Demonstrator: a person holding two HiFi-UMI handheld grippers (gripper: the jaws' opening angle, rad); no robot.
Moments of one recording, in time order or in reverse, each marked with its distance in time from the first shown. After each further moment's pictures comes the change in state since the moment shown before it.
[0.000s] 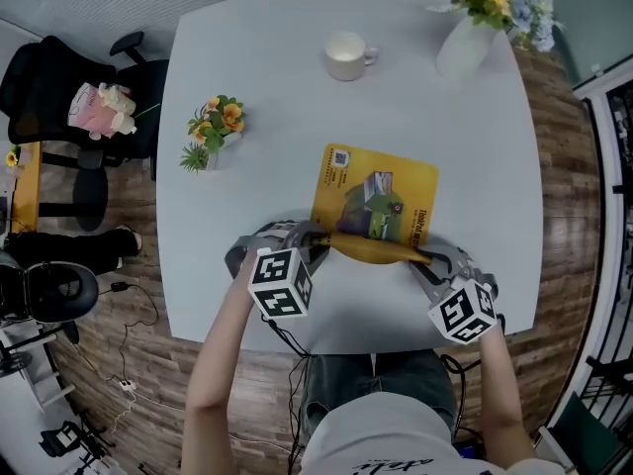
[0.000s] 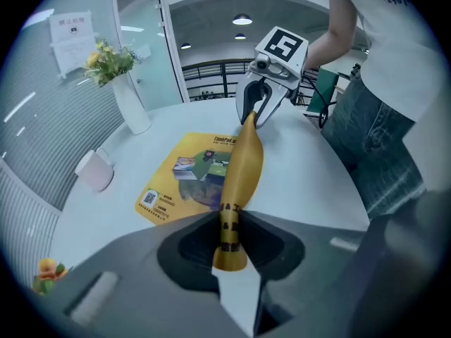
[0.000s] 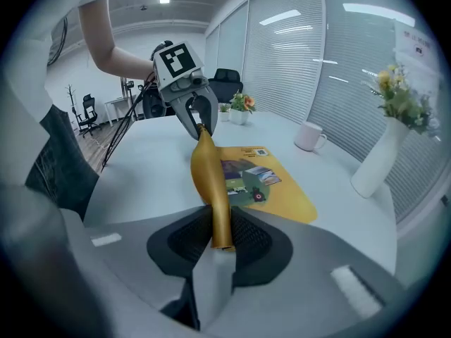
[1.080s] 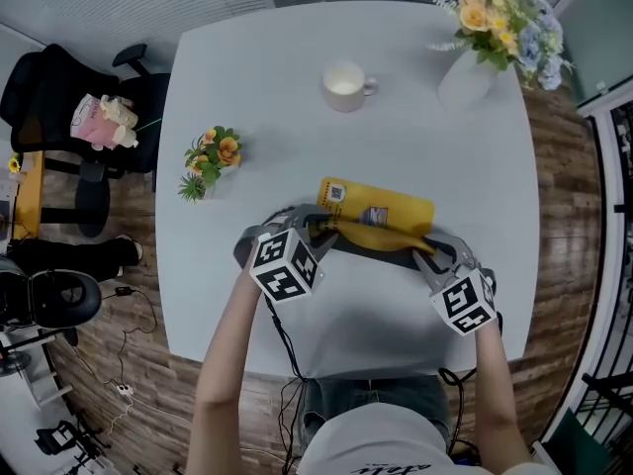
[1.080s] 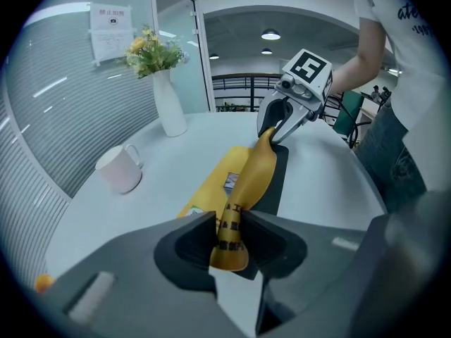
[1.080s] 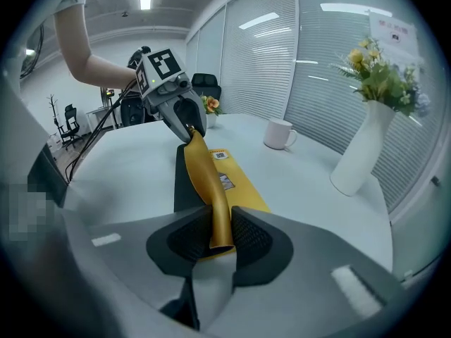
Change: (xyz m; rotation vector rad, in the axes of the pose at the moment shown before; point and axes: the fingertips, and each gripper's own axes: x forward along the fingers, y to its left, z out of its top) left arm 0.014 0.103 0.025 -0.170 -0.100 0.096; right arm 0.021 -0.097 0.009 0.101 -0.035 -0.084
